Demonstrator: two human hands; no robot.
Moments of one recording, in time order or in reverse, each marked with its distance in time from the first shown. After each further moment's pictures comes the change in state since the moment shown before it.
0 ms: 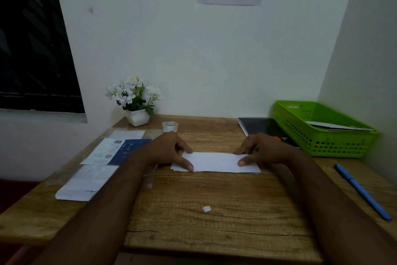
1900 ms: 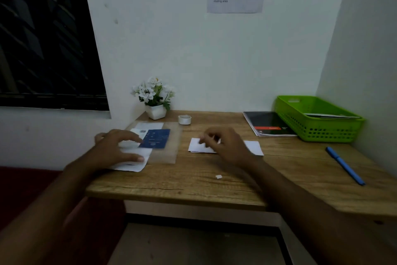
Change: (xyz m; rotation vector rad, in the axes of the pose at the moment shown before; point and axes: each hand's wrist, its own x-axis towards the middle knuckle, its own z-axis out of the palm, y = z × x) left_hand -0.184 -0.039 -0.055 0.112 0.411 -0.205; right_hand -0.025 -0.135 0.089 0.111 0.393 -0.287
